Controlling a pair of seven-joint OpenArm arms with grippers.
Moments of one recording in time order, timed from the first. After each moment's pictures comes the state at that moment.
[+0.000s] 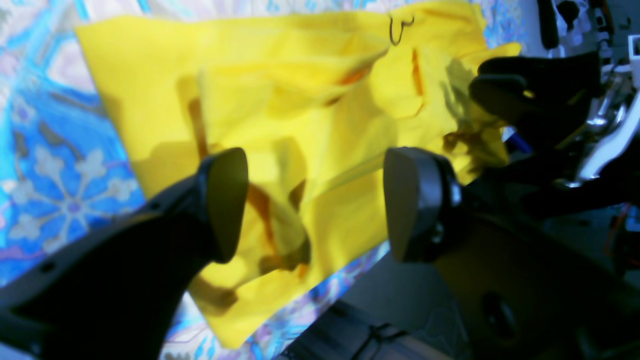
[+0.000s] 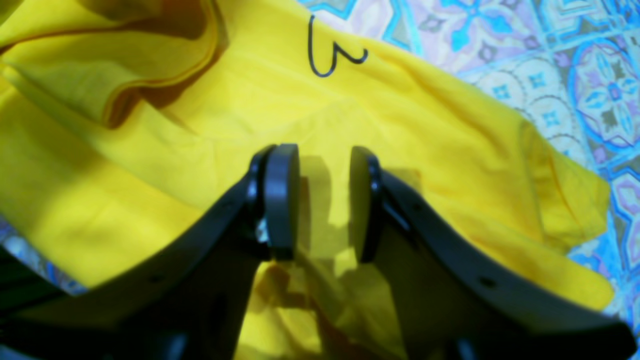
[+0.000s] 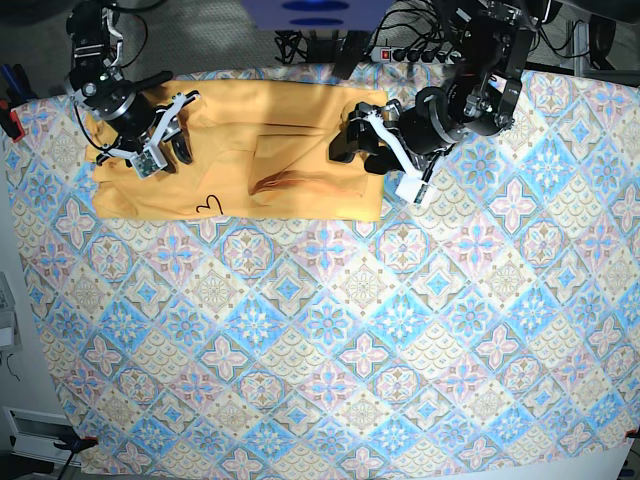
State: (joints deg) left arm 19.3 -15.5 10.9 102.0 -44.3 -14.5 45.5; right arm -28.8 18.5 9.6 95.9 4.6 32.1 -17.2
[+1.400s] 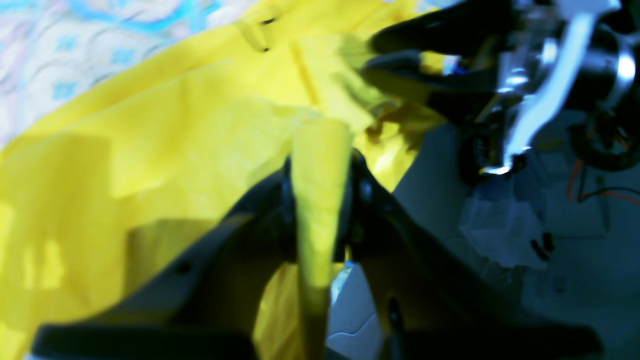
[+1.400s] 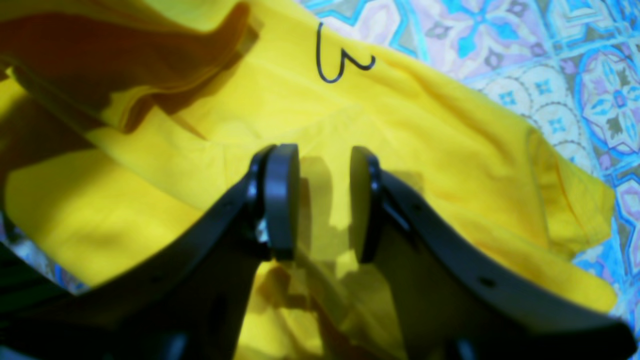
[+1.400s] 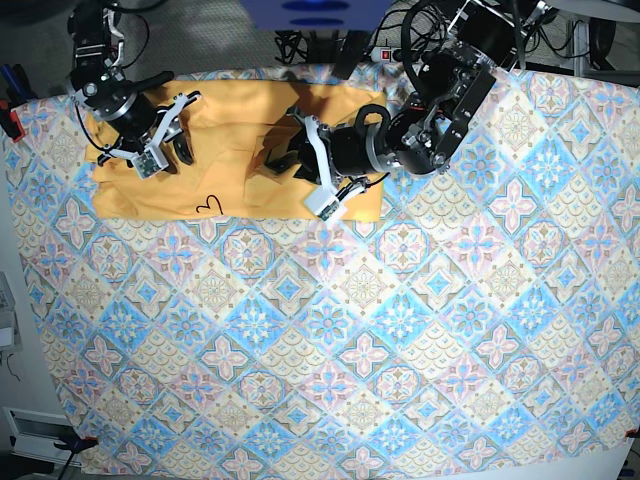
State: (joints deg) left arm 4.5 -12.9 29.1 95.7 -44.0 -22.0 46.2; right arm -28.9 18.2 9.6 96.2 4.6 32.1 -17.3
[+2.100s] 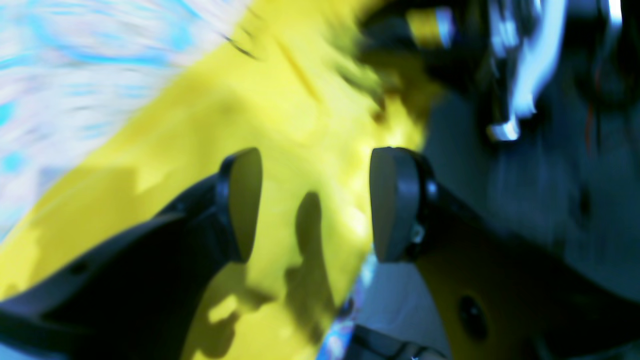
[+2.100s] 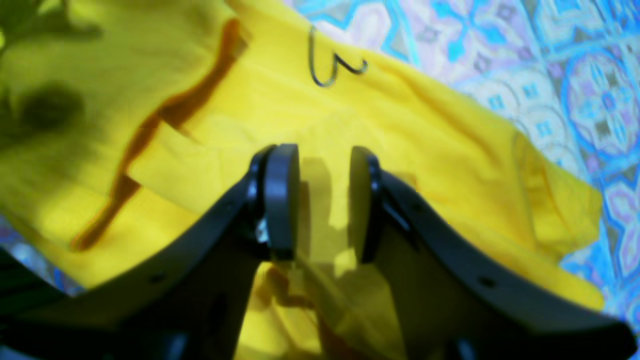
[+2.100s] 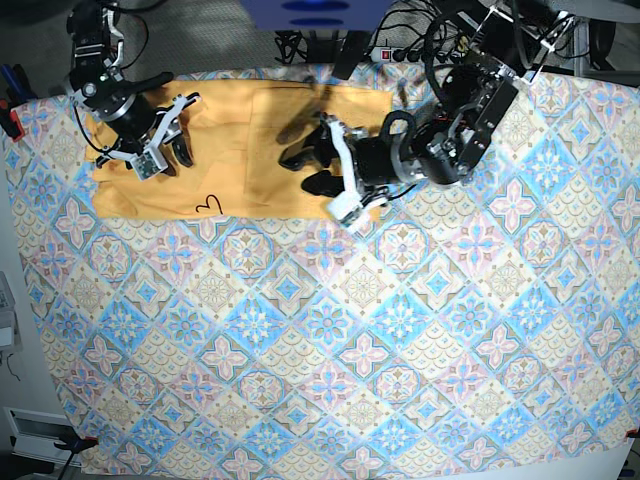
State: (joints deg) left arm 3.6 -18.5 27.2 95.8 -44.3 -26.4 44.3; right arm -29.0 18.2 9.6 97.4 4.6 32.0 -17.5
